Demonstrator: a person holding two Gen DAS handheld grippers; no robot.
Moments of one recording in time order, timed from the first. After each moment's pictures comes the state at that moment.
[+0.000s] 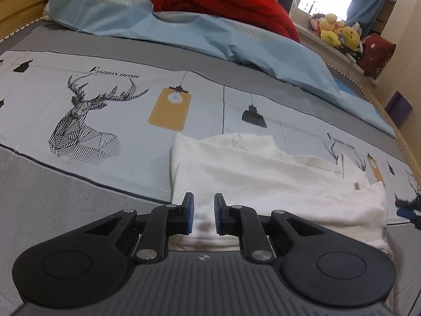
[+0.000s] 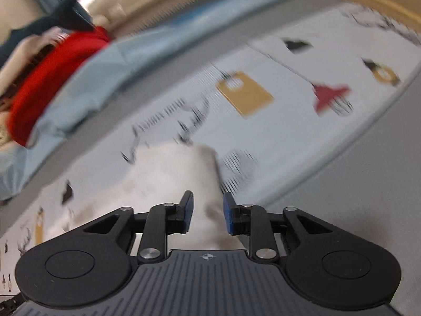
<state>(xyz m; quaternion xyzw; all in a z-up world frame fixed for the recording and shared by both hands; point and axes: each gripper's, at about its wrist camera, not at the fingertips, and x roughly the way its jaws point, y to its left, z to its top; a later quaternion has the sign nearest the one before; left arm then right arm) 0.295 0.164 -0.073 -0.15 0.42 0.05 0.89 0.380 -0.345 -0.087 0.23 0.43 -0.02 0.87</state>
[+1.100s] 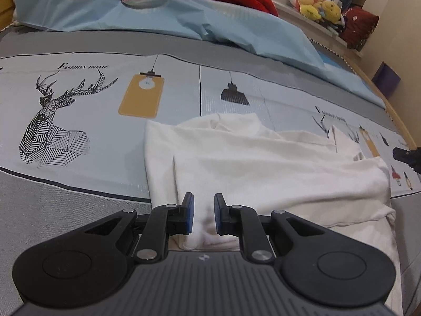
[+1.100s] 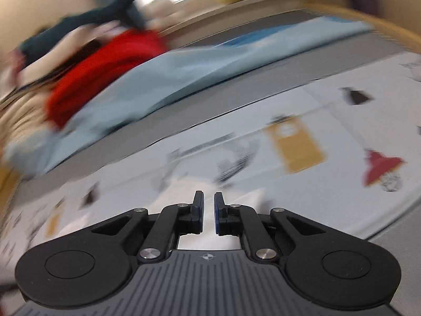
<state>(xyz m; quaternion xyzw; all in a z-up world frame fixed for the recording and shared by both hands) 0.318 0.146 -0.095 -0.12 0.45 0.00 0.89 0.406 -0.349 -0.075 0.15 0.41 0.14 0.89</state>
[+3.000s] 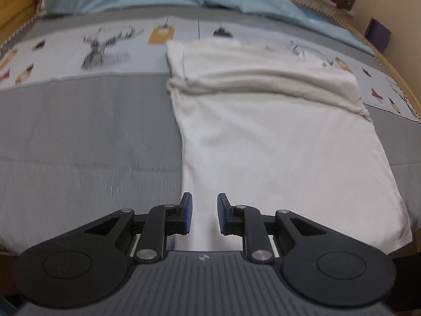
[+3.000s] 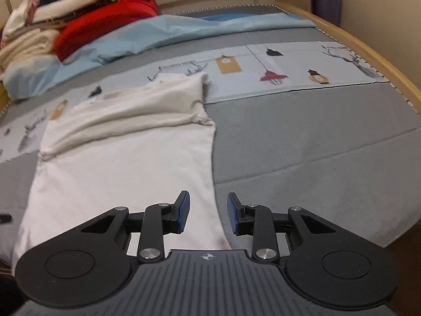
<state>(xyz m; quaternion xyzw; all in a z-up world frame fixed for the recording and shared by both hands) 0.091 0.100 -0.067 -0.07 0.50 0.02 0.86 0.097 -0.365 -0.025 0.07 0.43 0.02 0.90</state>
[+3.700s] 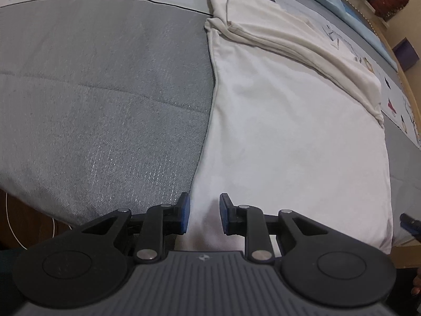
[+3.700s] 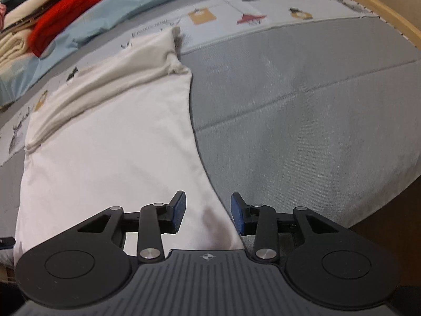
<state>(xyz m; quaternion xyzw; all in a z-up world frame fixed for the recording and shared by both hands) 0.082 0.144 -0.096 -0.18 0.59 0.04 0.79 0.092 -0.384 -0.087 0.12 0.52 -0.01 0.84</state>
